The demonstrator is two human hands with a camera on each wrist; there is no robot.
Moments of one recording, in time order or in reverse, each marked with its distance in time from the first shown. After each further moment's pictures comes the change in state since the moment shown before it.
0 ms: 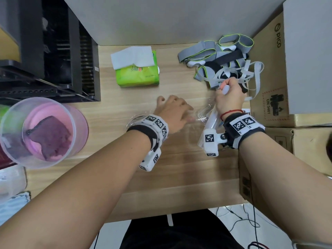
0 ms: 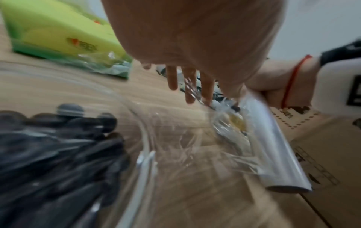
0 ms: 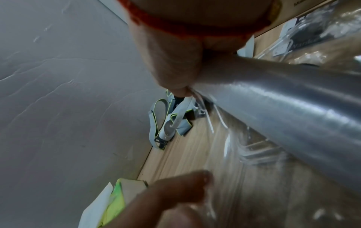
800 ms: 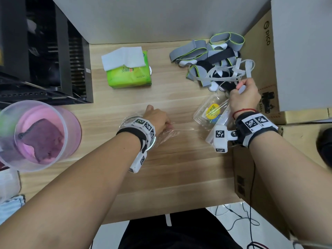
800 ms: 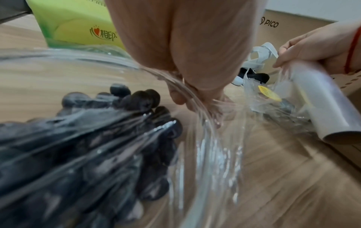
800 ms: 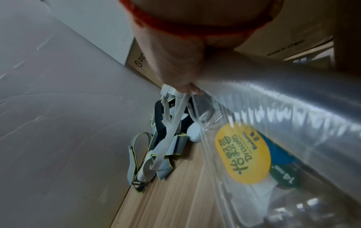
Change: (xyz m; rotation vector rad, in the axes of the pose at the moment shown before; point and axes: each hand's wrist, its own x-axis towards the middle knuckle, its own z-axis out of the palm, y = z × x) left_hand 0.005 -0.023 0.023 0.031 -0.224 -0.029; right_hand 0.024 0.034 -0.042 -0.087 0.098 0.147
